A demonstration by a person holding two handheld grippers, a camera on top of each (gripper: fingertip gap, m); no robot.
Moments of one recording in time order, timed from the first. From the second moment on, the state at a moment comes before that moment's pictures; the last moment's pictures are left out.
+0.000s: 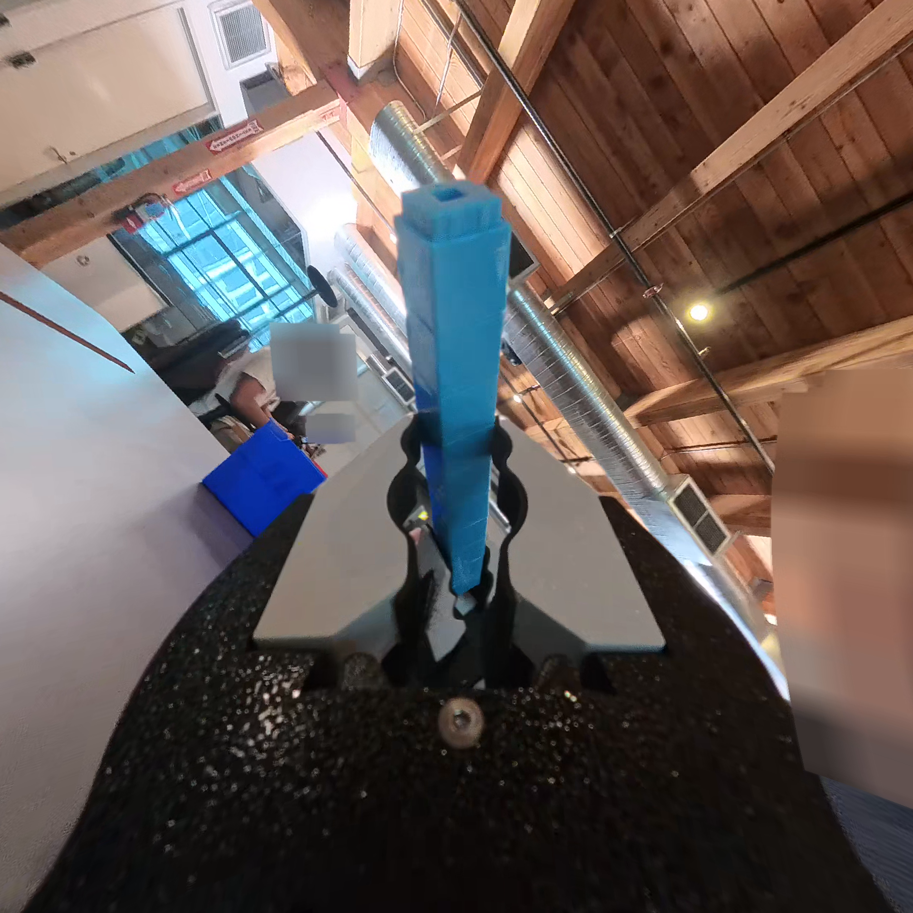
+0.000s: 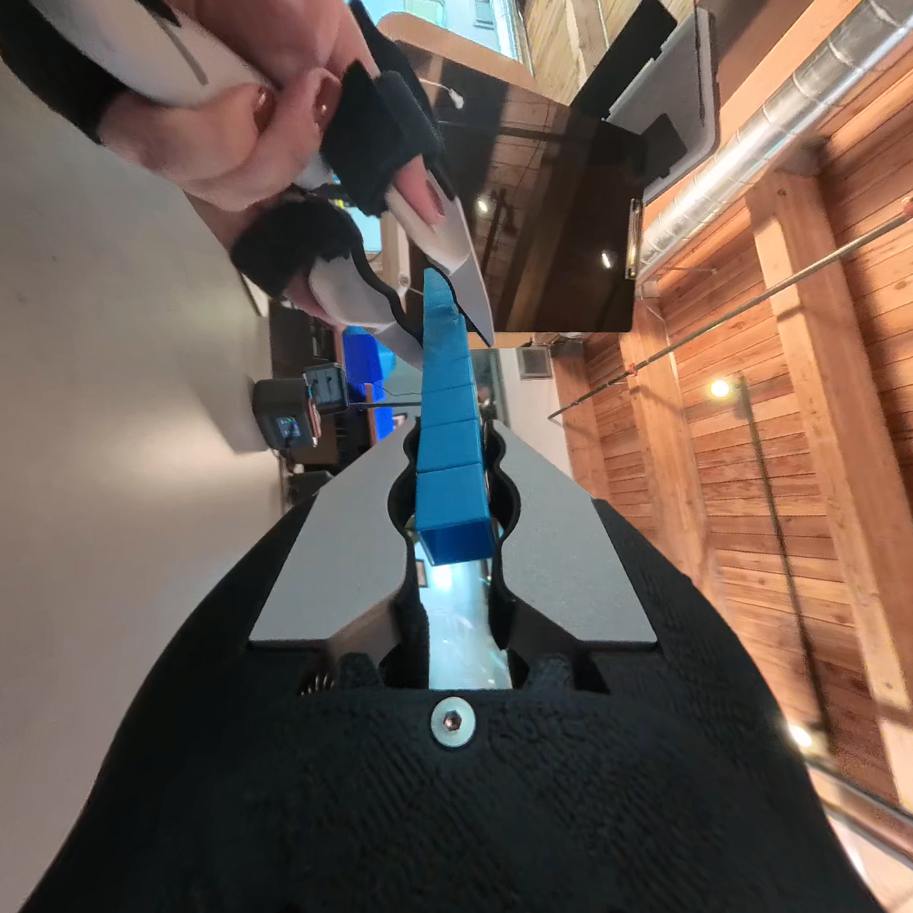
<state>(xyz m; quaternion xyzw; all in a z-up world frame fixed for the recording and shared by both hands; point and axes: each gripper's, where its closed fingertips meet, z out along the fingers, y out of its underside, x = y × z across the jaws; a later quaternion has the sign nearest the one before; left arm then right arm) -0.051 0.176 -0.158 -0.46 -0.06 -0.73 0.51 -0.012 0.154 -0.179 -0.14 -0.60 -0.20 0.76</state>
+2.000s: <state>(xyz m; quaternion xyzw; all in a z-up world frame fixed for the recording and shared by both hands) -0.044 0.162 -0.160 -0.53 0.23 -0.32 0.75 0.013 0.223 -0.224 -0.48 -0.59 0.02 0.65</state>
